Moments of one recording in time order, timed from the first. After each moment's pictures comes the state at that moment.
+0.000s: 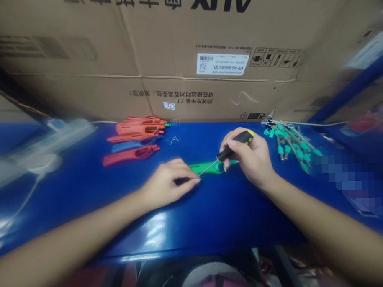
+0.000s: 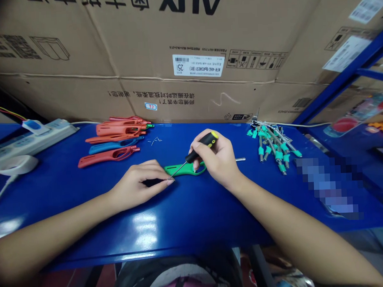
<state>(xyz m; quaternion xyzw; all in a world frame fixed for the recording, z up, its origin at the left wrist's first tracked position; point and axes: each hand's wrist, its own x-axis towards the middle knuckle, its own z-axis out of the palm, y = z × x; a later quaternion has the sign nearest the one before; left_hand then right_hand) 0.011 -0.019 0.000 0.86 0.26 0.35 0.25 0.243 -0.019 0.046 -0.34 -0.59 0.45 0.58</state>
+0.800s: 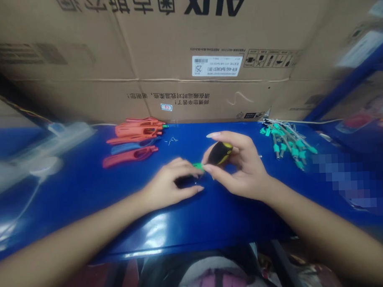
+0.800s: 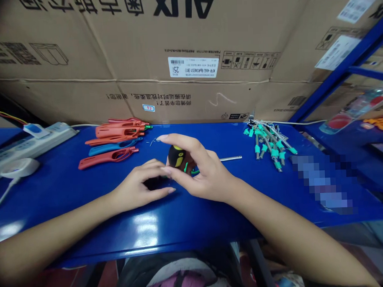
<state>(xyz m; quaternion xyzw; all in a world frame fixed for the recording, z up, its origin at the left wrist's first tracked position) 0.014 -0.023 0.004 0.87 0.27 0.33 0.25 0.239 -0.043 0.048 -0.24 -0.80 0.21 0.51</state>
